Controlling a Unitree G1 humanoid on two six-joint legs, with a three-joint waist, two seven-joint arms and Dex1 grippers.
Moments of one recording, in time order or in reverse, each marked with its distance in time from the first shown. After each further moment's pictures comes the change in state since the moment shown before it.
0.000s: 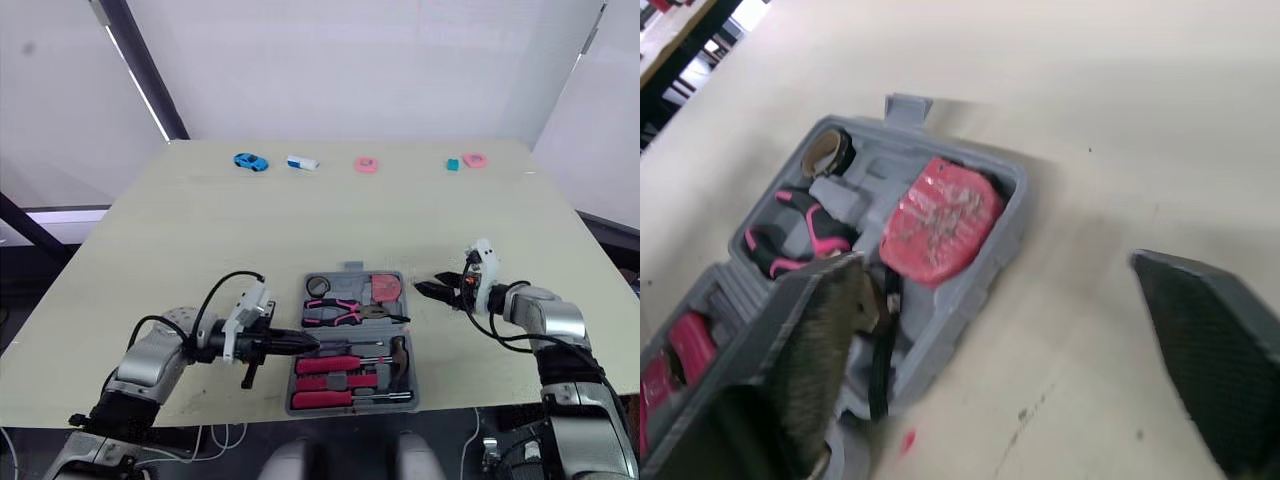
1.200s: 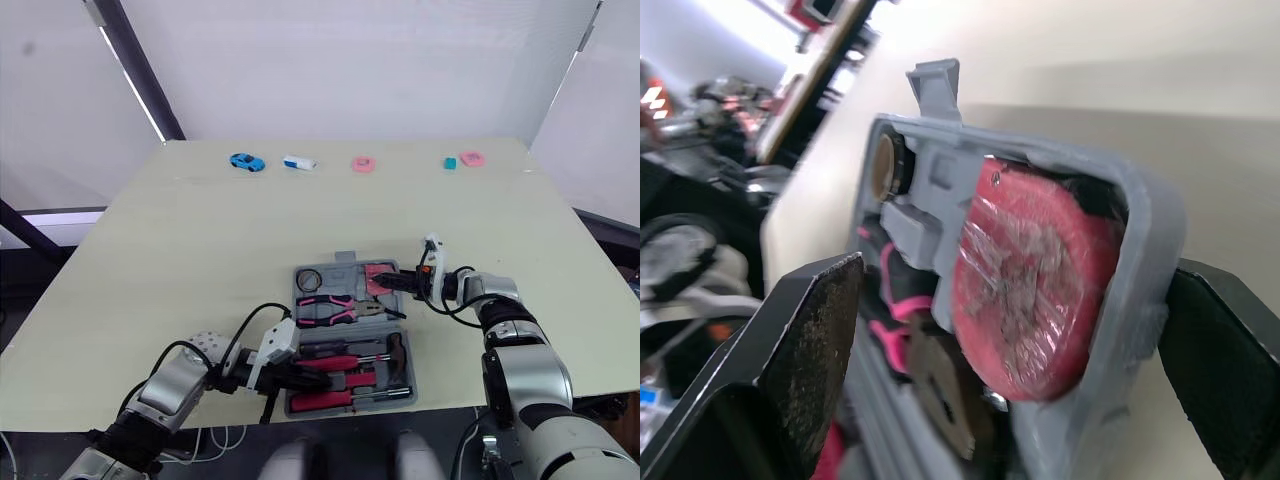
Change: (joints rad) left arm 0.055 -0.002 -0.155 -0.001 0.117 -0.075 0.123; right arm -0.311 0.188 -0.009 0.563 -0.097 -0.166 0.275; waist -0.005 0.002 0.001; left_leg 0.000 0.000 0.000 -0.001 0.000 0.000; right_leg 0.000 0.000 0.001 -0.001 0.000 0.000
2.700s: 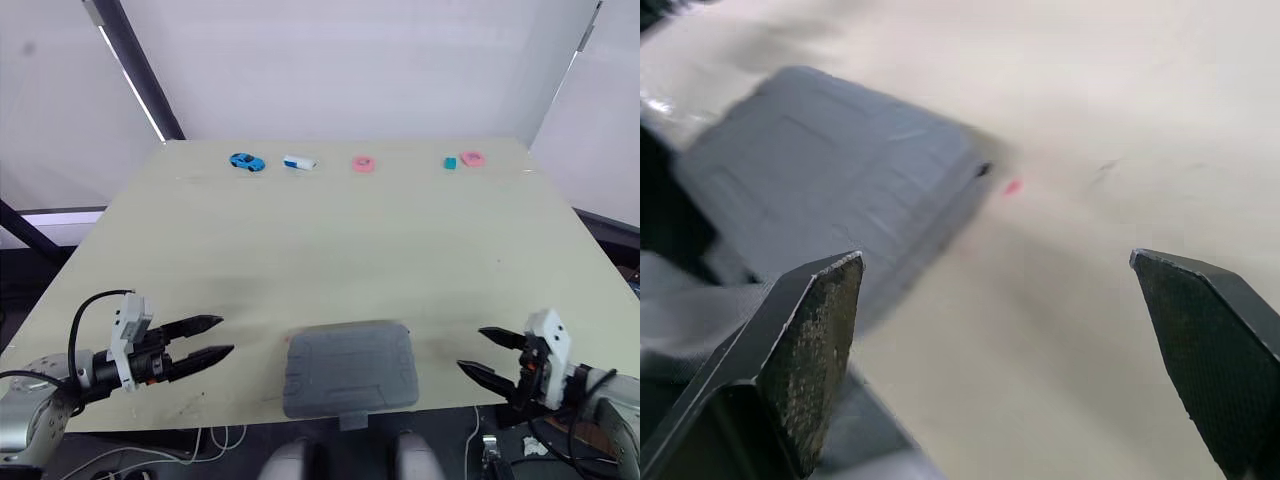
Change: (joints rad) left arm 0.417 0.192 0.625 -0.139 -0.311 0.031 0.120; right arm 1.172 -0.302 -0.348 -1.278 0.154 -0.245 -0.170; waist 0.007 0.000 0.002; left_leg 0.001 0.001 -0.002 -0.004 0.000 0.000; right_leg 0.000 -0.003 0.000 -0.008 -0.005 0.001
